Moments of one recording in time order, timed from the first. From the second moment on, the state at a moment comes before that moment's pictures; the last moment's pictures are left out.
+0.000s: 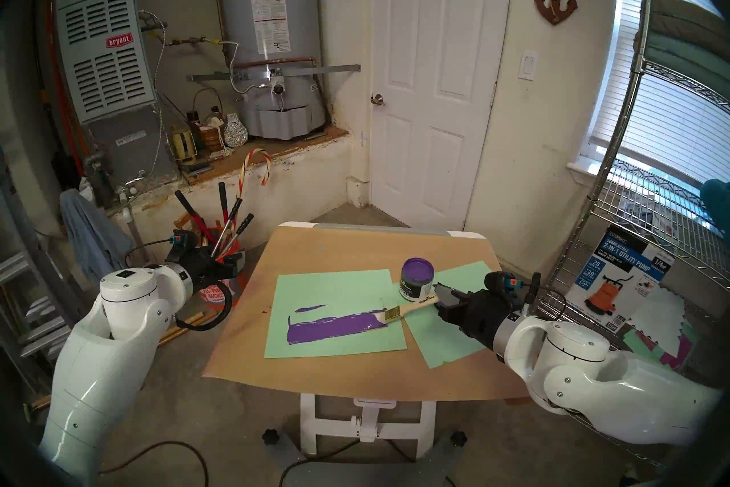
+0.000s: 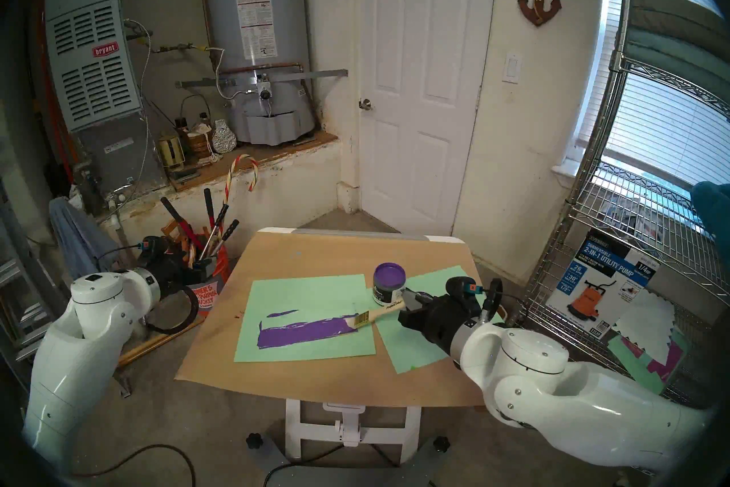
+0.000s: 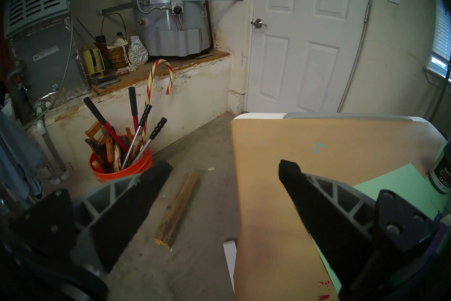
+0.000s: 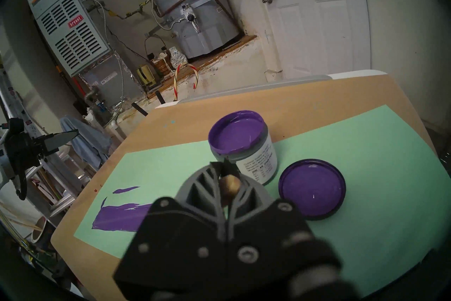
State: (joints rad) left arm 1.77 -0.95 -1.69 -1.90 -0.67 0.54 0.03; right arm -1.69 -0.50 1.04 -2.20 1.27 0.05 -0.41
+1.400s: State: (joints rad) left arm 1.77 -0.95 -1.69 -1.90 -0.67 0.54 0.03; right arm -1.81 -0.37 1.22 -2.33 1.51 -0.04 -0.36
